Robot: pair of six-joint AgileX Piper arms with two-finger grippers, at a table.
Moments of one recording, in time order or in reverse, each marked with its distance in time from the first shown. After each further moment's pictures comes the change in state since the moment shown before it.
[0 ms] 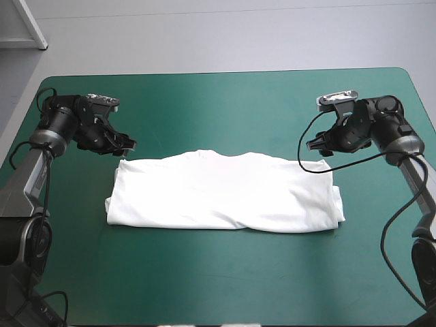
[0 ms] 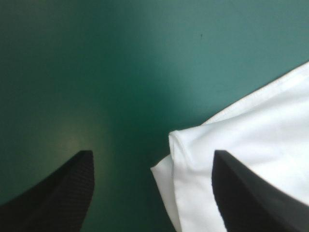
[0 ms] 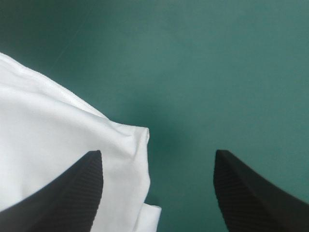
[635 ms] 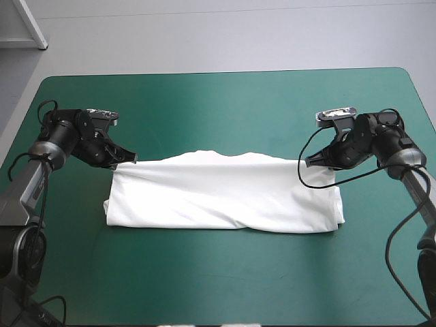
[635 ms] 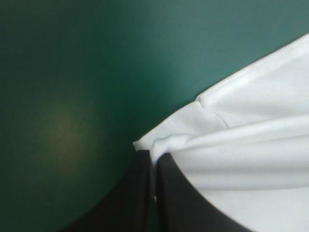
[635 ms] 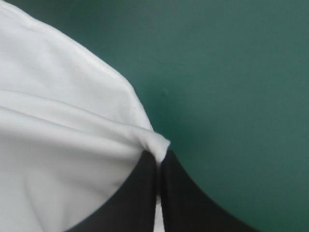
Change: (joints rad) left arm 0.000 -0.052 0.170 0.002 -0.065 -0.053; right arm 0.000 -0.045 0.162 0.054 -0.049 -0.016
